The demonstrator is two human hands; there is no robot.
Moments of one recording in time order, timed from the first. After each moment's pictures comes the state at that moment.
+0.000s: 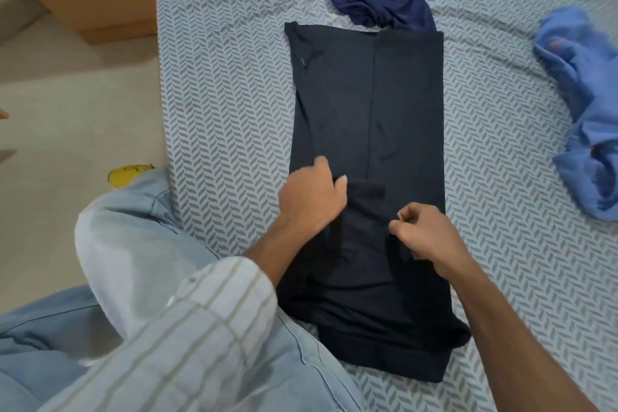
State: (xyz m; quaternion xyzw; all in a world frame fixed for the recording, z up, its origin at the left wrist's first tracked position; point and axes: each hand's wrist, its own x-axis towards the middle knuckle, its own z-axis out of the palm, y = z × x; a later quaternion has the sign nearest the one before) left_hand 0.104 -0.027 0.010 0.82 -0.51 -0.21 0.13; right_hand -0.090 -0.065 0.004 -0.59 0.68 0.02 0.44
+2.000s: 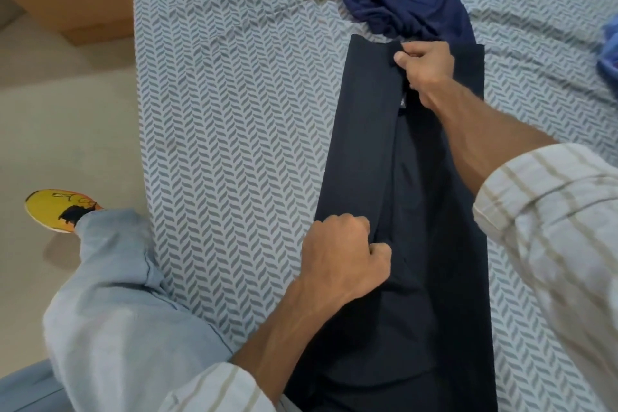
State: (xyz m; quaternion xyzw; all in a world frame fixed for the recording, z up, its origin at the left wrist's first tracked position) left_hand 0.109 -0.074 -0.001 0.76 -0.56 -0.30 0.14; right_hand 0.071 -0.398 -0.049 -0.60 0.64 -0.28 0.38
